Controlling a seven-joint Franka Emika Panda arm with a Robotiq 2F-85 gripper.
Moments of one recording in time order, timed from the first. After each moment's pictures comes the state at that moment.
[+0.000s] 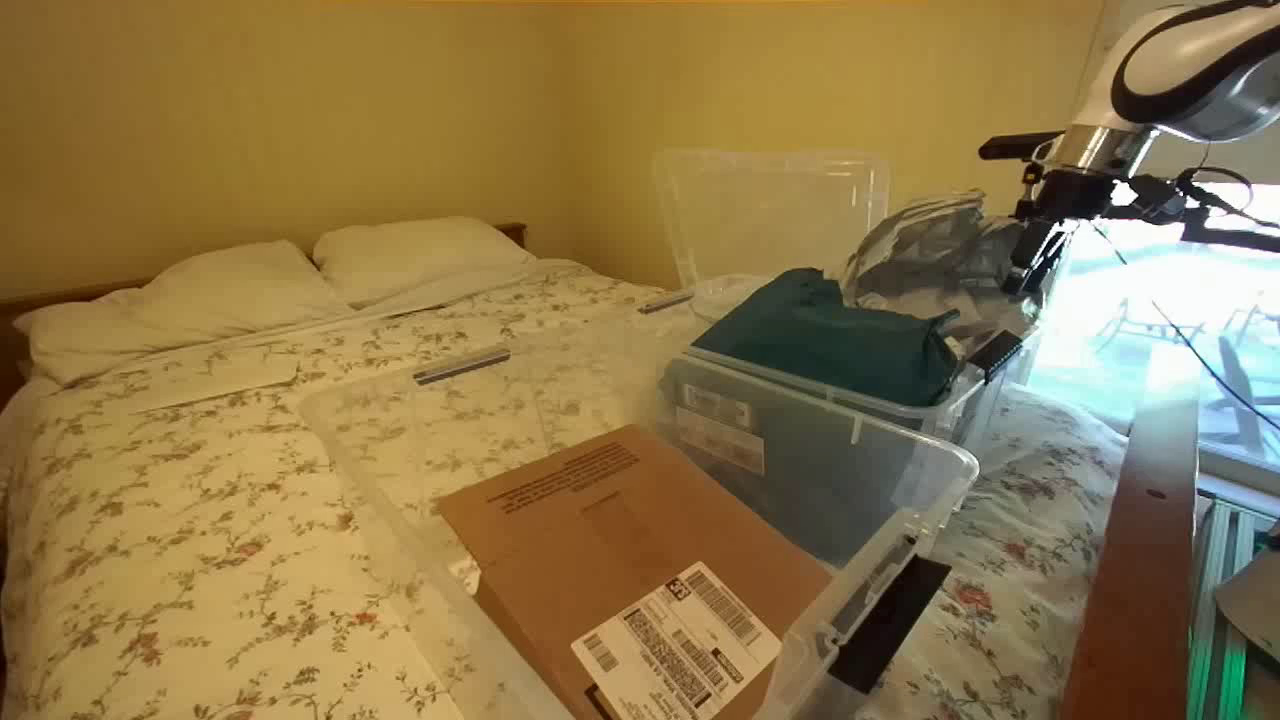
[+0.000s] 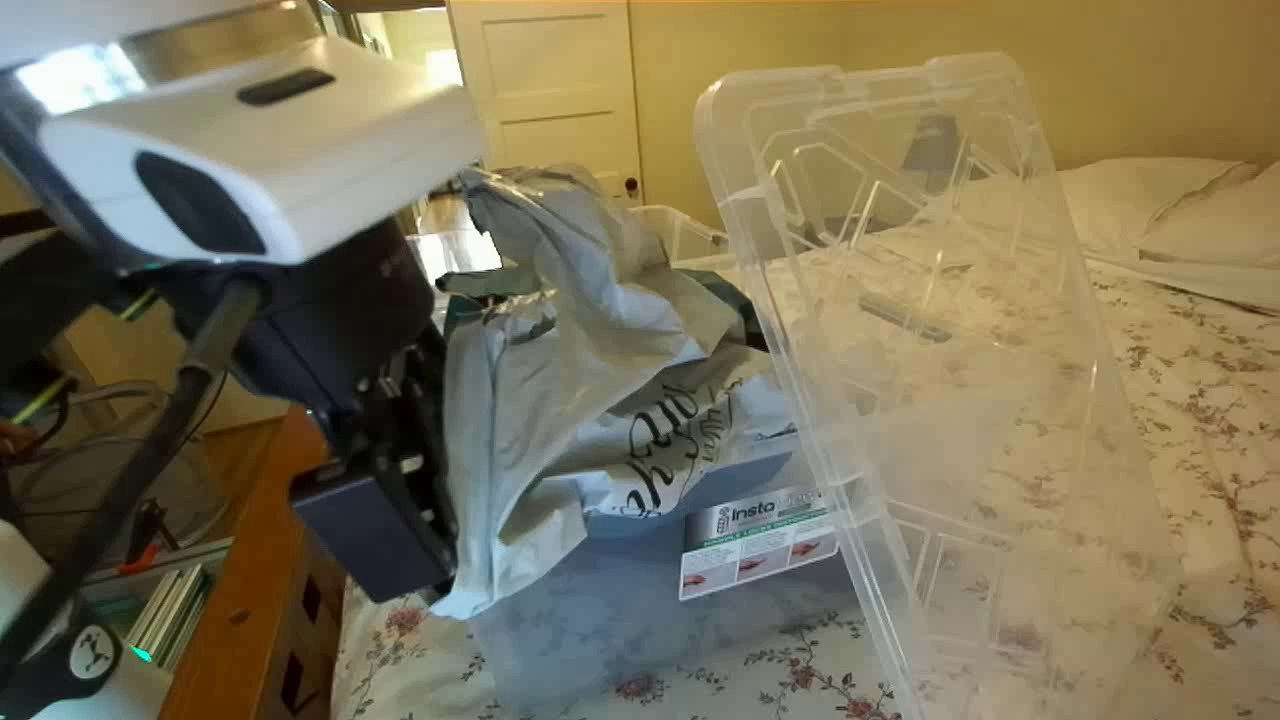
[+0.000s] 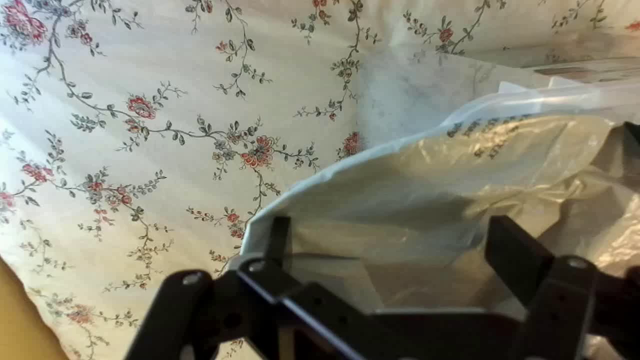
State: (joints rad) arm -0.11 -0.60 -0.35 -2.69 -0.01 2.23 -0.34
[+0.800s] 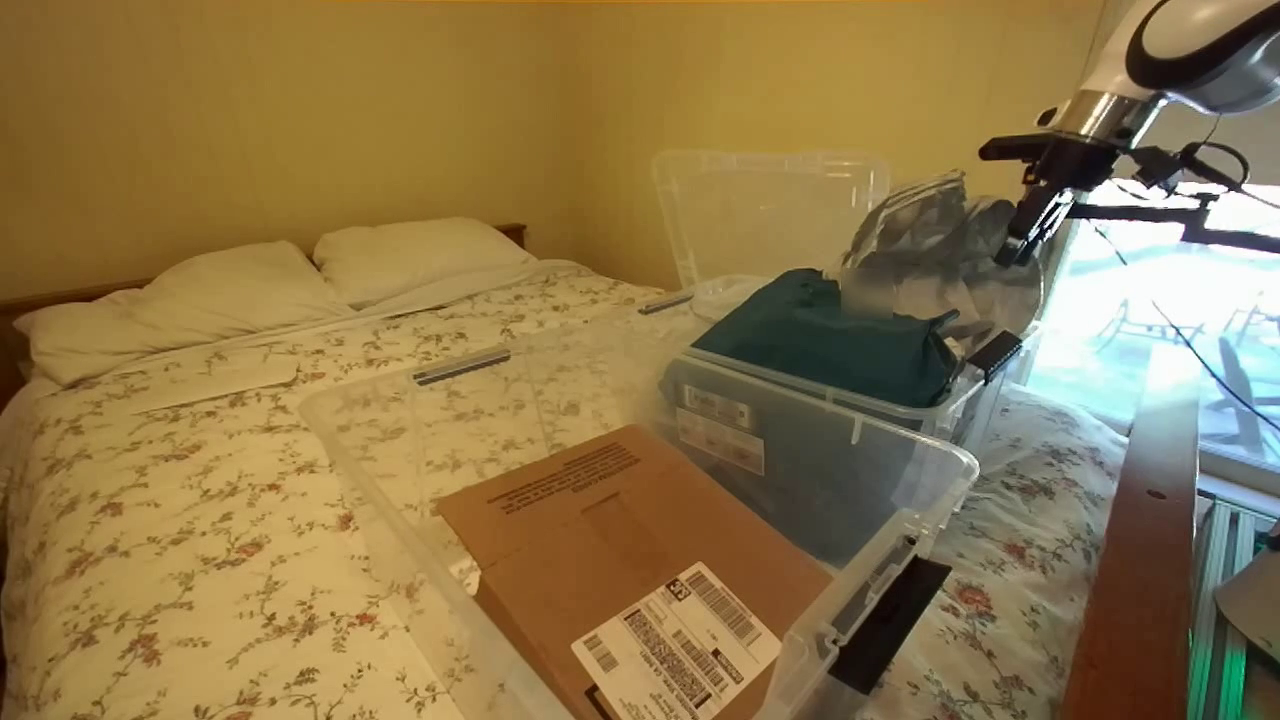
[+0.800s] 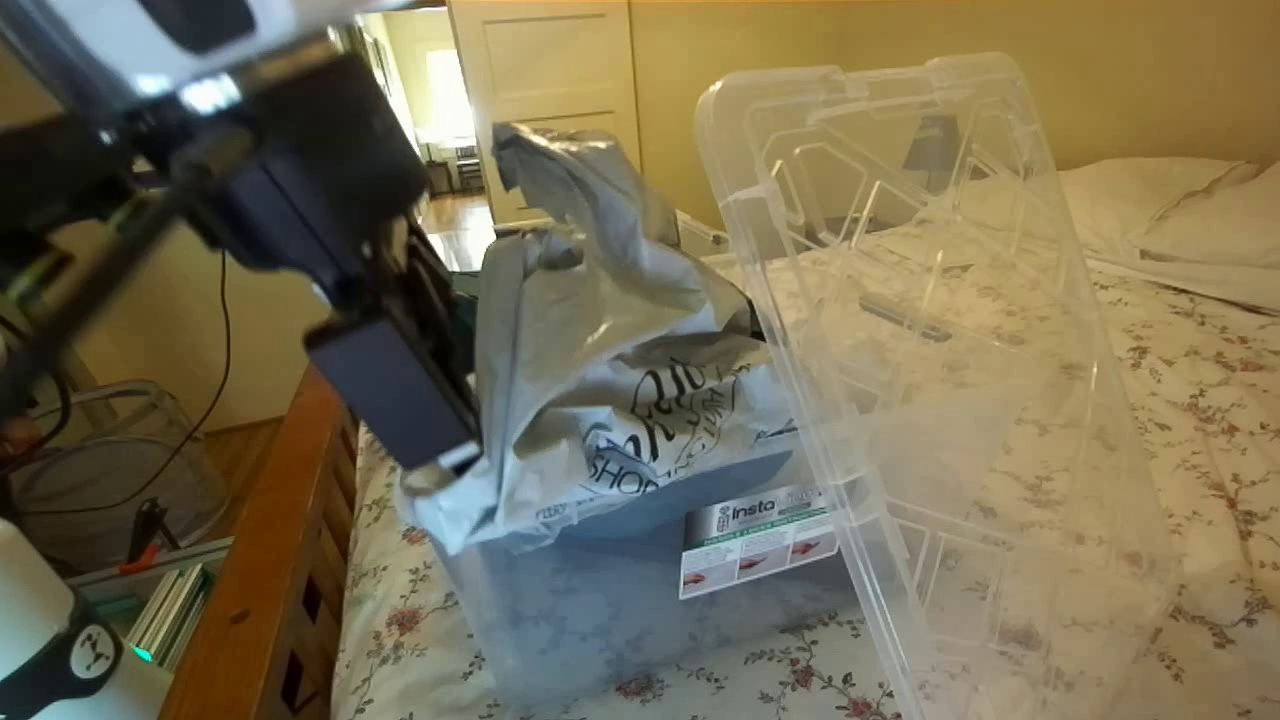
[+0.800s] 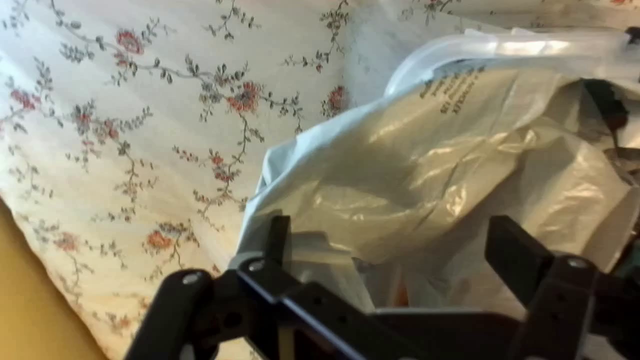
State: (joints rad) arm -0.10 -0.67 -0.31 -2.65 0.02 2.22 -0.38
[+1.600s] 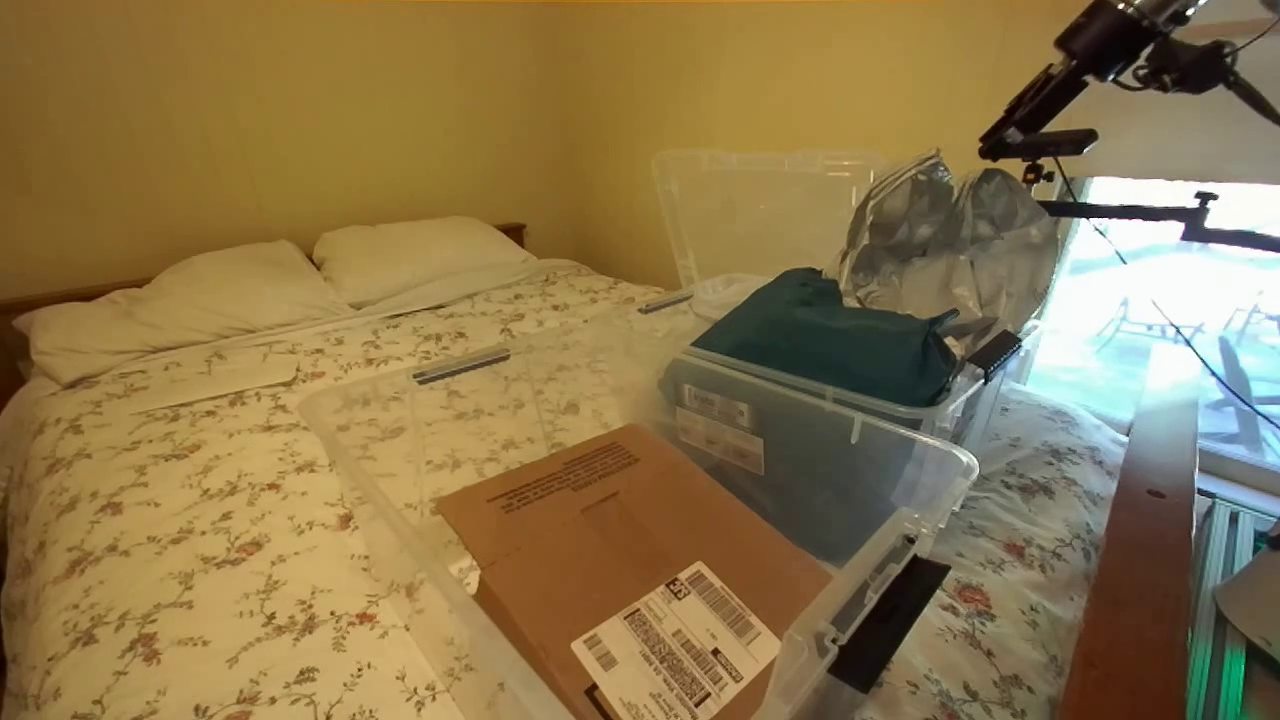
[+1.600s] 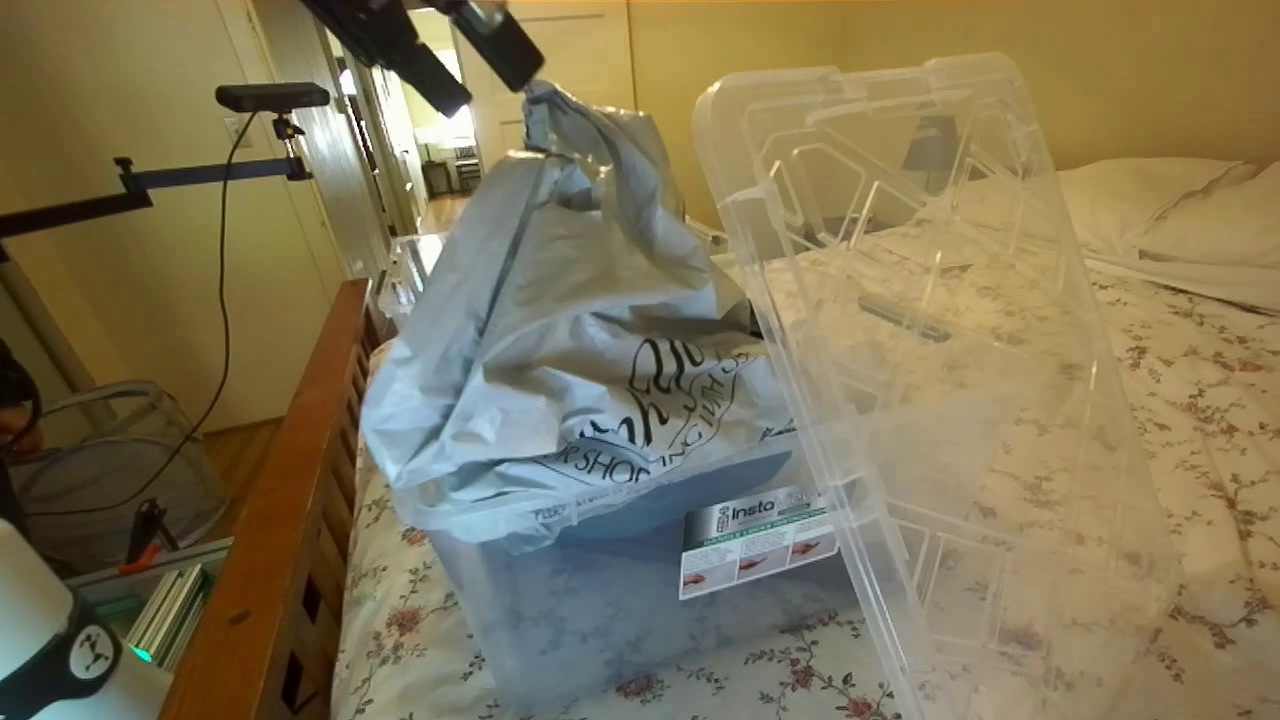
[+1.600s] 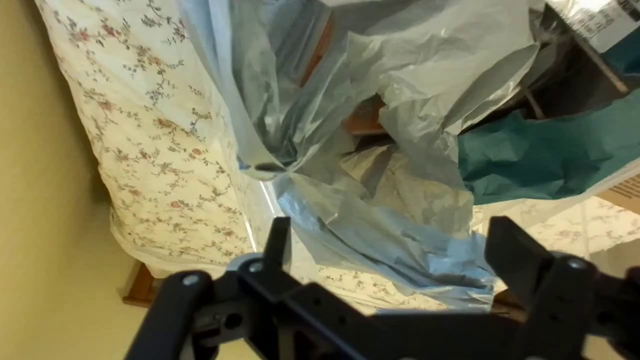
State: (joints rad) arm 0.08 -0.89 -0.22 -2.62 -0.01 2.36 -0.51
